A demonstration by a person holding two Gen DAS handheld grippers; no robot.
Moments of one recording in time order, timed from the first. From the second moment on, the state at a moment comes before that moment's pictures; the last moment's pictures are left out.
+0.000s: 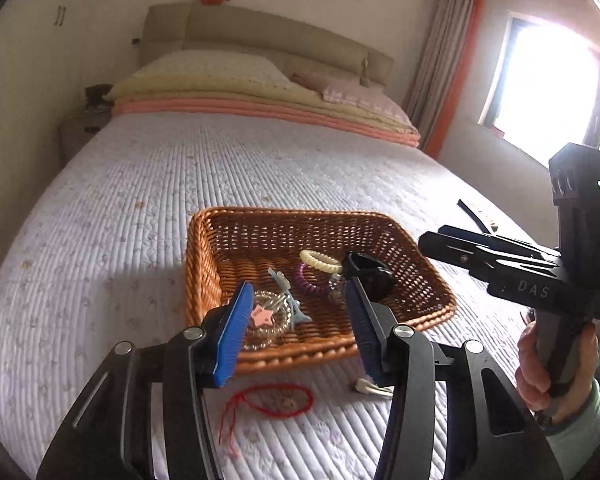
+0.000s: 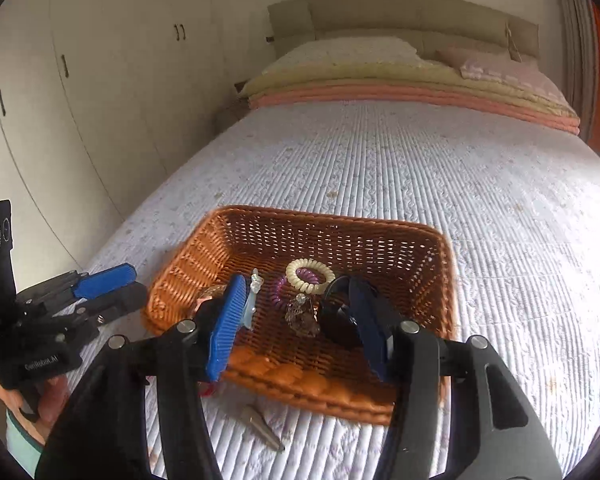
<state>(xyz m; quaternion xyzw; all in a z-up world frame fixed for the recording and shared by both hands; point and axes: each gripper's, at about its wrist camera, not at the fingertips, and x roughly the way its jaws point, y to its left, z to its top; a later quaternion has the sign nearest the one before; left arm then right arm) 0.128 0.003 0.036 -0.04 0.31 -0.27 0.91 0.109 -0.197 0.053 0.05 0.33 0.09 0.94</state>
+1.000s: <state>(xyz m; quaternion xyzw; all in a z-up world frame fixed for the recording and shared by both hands) 0.115 0.031 -0.049 -0.03 0.41 -0.22 0.88 0.027 -0.232 -0.039 0.08 0.39 0.06 0.92</state>
